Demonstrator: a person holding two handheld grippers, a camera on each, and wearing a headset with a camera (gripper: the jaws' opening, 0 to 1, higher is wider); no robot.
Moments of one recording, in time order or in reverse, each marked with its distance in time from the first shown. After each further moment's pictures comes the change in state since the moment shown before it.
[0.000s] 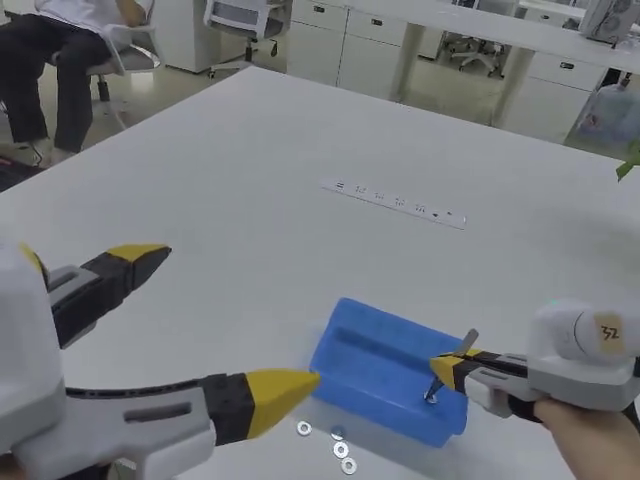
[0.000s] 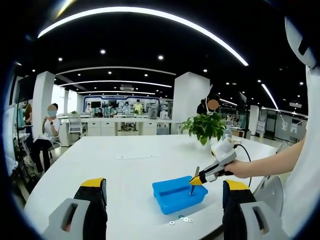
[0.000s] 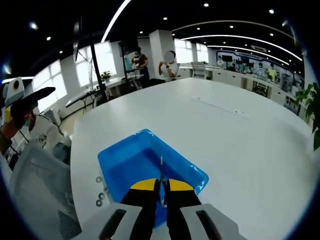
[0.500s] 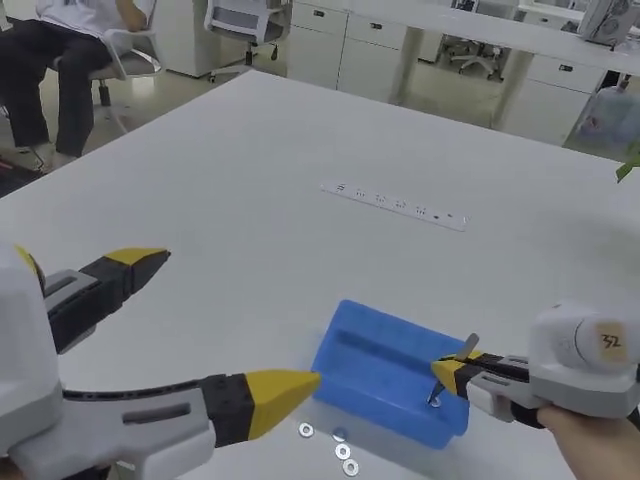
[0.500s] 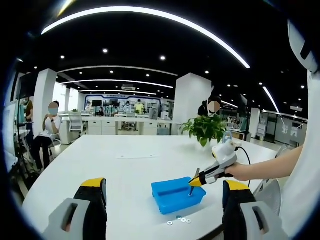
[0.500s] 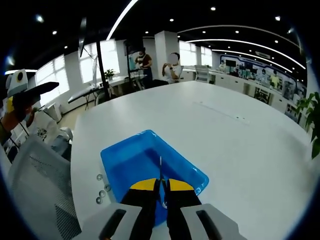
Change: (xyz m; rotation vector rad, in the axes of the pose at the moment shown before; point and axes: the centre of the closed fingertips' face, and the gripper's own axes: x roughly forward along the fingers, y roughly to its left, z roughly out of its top) left arm -0.005 -0.002 0.003 -0.036 -0.013 0.010; right arm -0.006 0.010 0.004 -0.058 -0.013 -0.003
